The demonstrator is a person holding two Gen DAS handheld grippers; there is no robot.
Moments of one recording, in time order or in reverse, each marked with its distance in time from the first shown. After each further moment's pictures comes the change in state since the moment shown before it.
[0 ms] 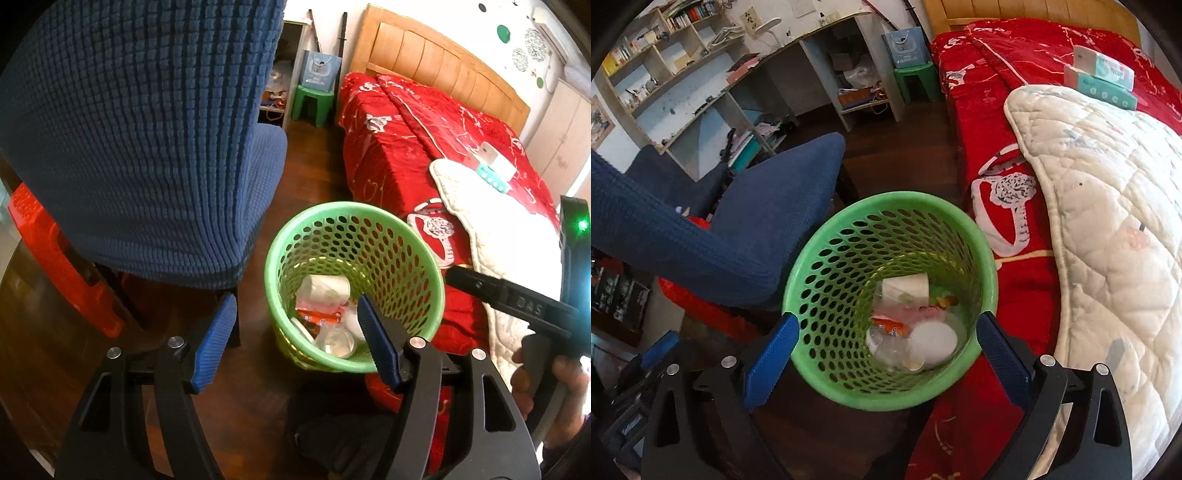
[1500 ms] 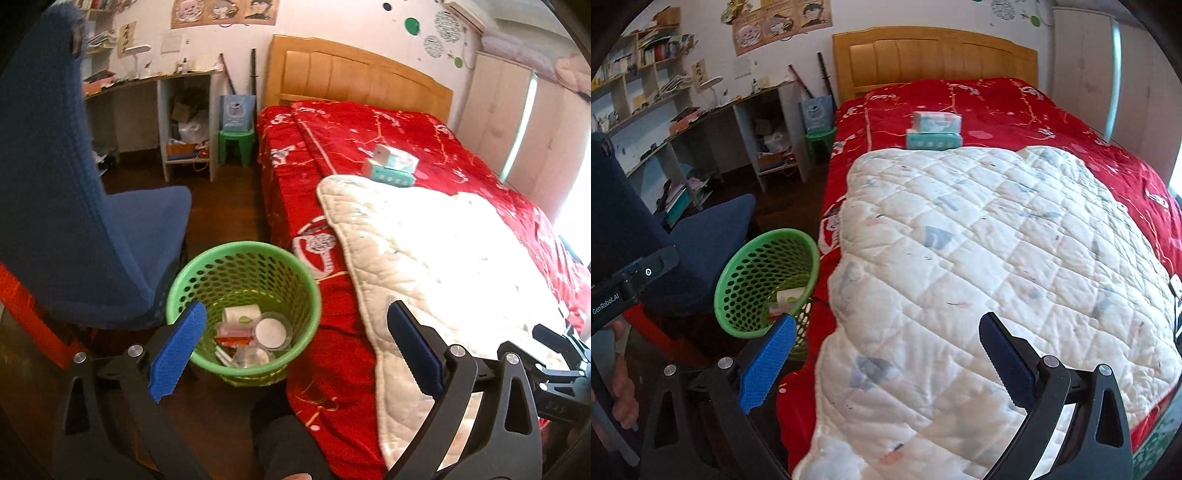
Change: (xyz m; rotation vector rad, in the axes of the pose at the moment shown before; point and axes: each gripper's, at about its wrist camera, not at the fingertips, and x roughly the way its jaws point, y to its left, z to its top) left arm -0.087 -0.150 -0.019 0.233 -0.138 -0.161; right arm -0.220 -0.077 -0.119 0.086 -0.260 -0.362
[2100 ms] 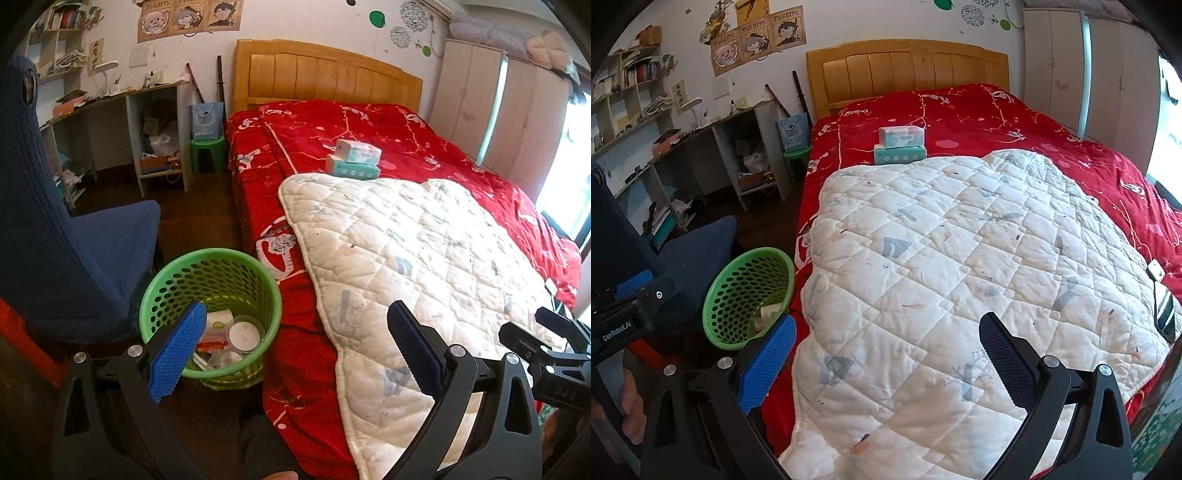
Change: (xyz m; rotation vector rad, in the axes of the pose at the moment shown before) left arm -0.010 -0.047 -0.003 0.085 -0.008 -0.055; right arm -0.032 -0.033 -0.003 0.062 -0.054 -0.055
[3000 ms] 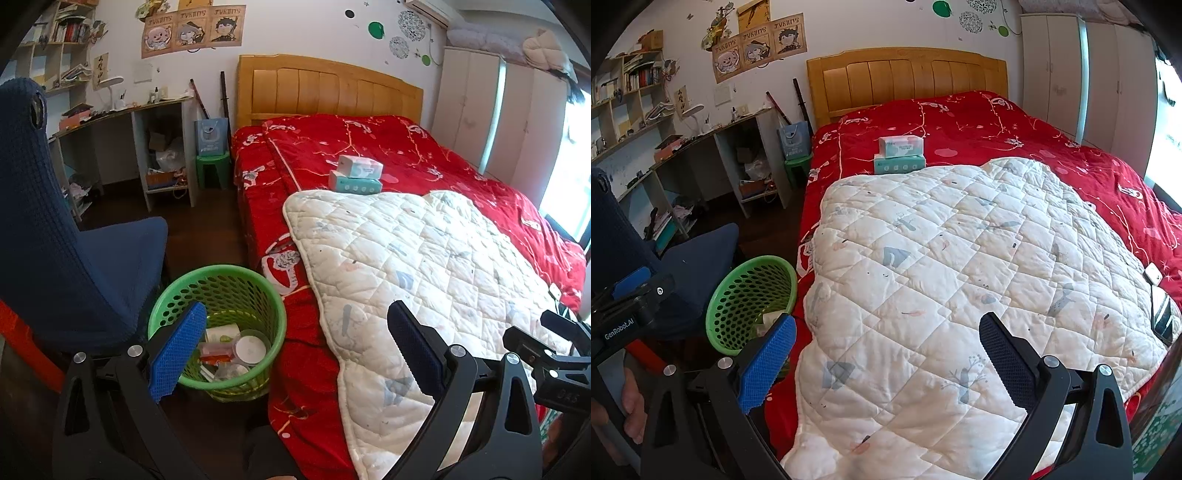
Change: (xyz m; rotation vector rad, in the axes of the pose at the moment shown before) left arm -0.012 -0.006 0.007 0.013 -0.058 0.031; right arm -0.013 0.002 0.006 -0.003 -0.026 -0.001
